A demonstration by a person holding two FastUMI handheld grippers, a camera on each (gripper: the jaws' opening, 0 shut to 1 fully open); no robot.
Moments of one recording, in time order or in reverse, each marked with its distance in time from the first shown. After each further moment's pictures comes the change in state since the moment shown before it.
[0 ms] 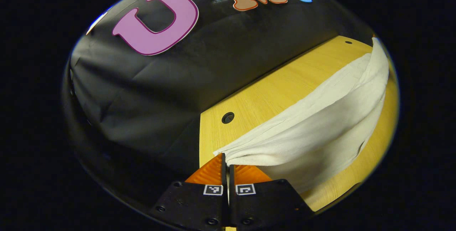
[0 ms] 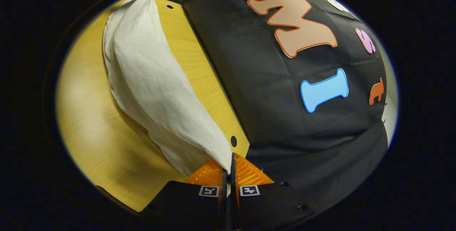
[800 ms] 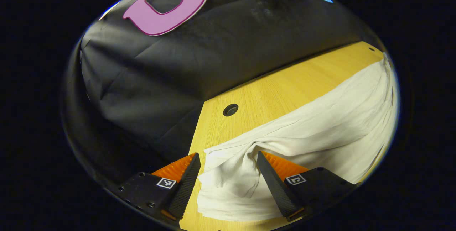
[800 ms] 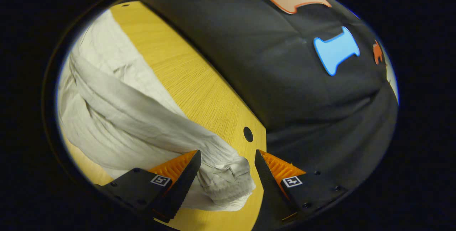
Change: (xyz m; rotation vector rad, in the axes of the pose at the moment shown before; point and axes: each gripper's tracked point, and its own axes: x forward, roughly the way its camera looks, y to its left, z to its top) left arm 0.048 -0.022 -0.016 -0.162 0.024 0.098; right arm 0.121 0.028 -0.029 0.353 0.174 -0.069
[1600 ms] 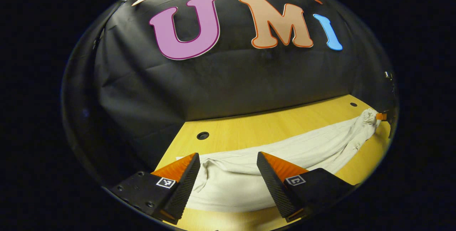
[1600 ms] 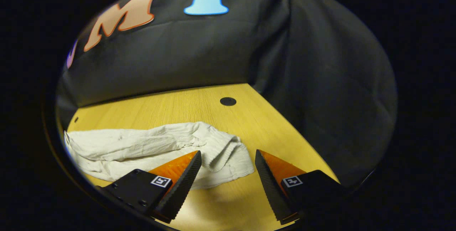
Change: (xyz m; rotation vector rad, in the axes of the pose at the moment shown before) left arm -0.054 -0.039 0.066 -0.267 -0.203 -0.155; right arm -0.041 -0.027 -0.090 0.941 0.159 0.103
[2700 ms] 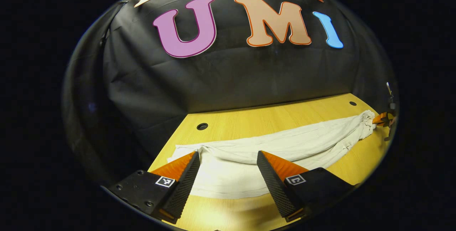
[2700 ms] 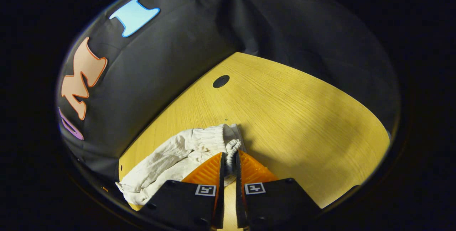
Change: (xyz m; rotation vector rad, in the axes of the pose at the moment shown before) left arm -0.044 -0.028 -0.006 -0.020 0.046 0.078; right arm 0.038 -0.007 -0.016 0.473 0.207 0.240
